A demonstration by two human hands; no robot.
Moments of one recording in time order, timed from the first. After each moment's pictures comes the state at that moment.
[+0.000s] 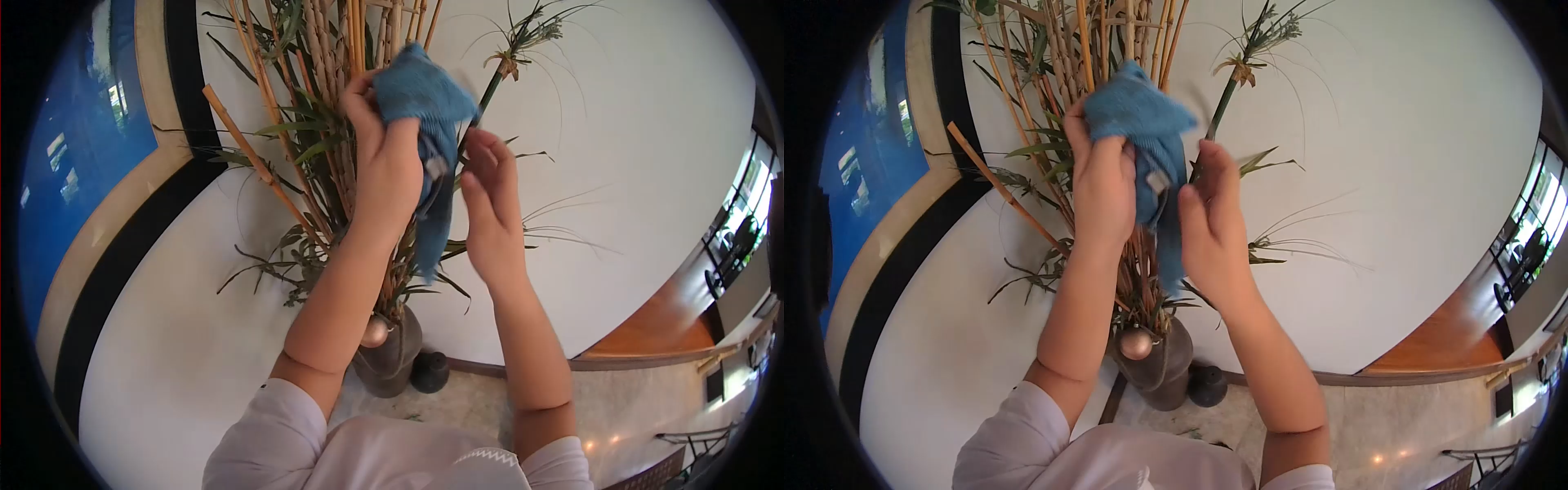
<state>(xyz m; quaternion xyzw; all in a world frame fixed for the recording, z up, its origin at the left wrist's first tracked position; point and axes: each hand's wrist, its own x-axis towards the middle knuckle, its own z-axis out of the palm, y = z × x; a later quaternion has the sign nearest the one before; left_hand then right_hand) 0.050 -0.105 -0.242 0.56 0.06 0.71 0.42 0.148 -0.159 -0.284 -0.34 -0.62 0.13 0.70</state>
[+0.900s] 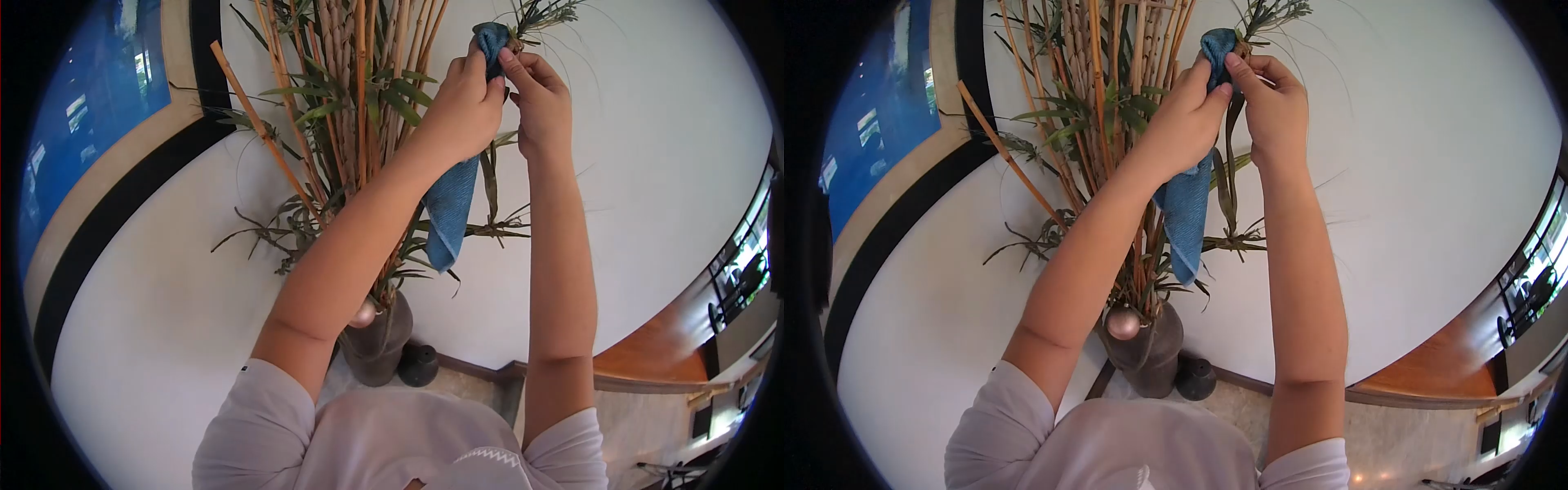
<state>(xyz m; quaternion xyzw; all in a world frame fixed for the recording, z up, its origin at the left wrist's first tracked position) 0.117 -0.074 -0.234 0.77 0.13 0.62 0.11 0.222 -0.105 -0.213 -0.30 -0.56 0.15 0.76</state>
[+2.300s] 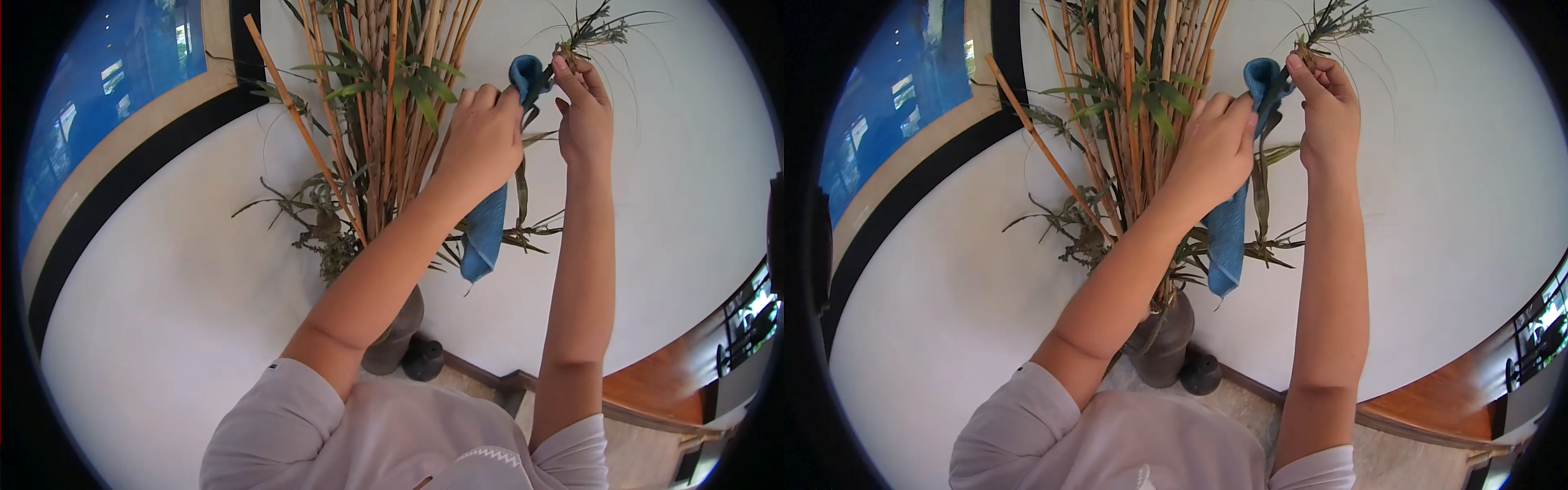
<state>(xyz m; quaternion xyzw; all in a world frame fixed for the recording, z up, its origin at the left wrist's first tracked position) 0.129 -0.088 -0.278 0.74 0.25 0.62 -0.09 0.249 -0.101 -0.218 -0.26 -0.54 0.19 0.78</state>
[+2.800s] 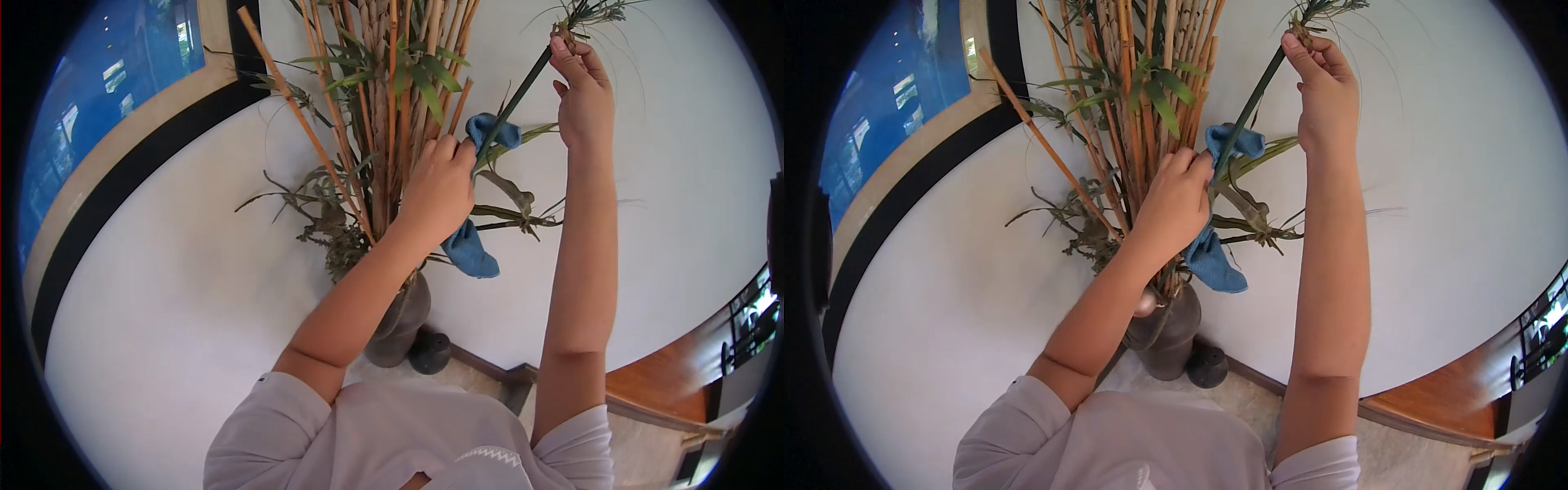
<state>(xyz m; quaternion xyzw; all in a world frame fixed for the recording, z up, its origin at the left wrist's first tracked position) 0.087 -0.103 -0.344 0.78 0.33 0.53 -0.07 0.244 -0.089 -0.218 -0.27 -0.55 0.17 0.77</state>
